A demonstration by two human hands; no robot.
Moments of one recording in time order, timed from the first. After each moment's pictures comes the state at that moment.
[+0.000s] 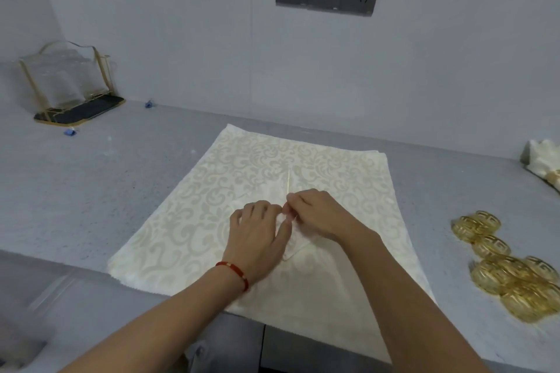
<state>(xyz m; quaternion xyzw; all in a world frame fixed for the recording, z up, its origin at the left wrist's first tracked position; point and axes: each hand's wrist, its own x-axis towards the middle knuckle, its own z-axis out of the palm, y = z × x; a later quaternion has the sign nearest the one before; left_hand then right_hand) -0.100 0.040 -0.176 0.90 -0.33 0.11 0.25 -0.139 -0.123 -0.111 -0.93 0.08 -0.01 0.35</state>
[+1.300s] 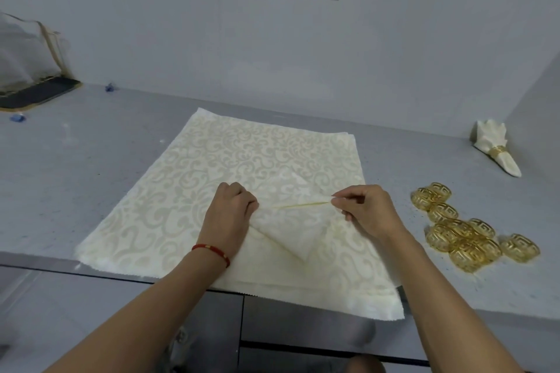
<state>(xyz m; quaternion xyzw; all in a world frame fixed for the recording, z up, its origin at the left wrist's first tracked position) -0.091 0.042 -0.181 0.85 -0.36 0.16 0.35 -0.237 -0.216 -0.135 -0.83 0.23 -0.19 0.47</state>
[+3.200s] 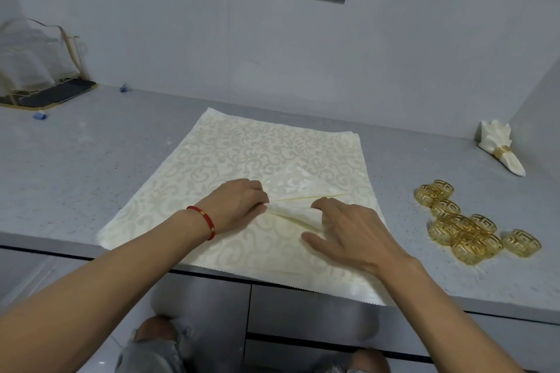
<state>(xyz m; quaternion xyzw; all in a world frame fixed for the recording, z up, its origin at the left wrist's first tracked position) -0.070 0.067 -0.143 0.80 -0.58 0.07 0.15 -0.273 -0.136 -0.120 -0.99 0.03 -0.13 0.04</state>
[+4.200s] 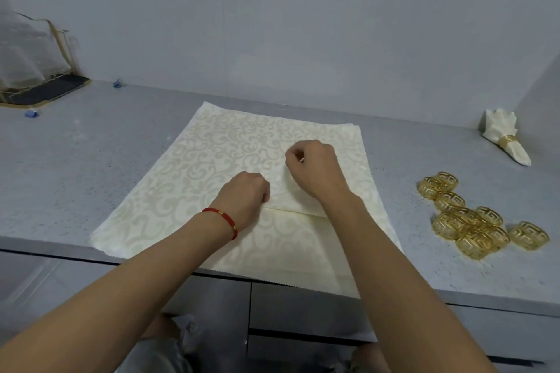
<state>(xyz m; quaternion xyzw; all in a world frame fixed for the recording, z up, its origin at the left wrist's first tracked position) -0.087 0.036 -0.139 0.89 -0.43 0.04 0.15 -0.157 -0.119 -0.087 -0.92 0.17 -0.24 0.25</state>
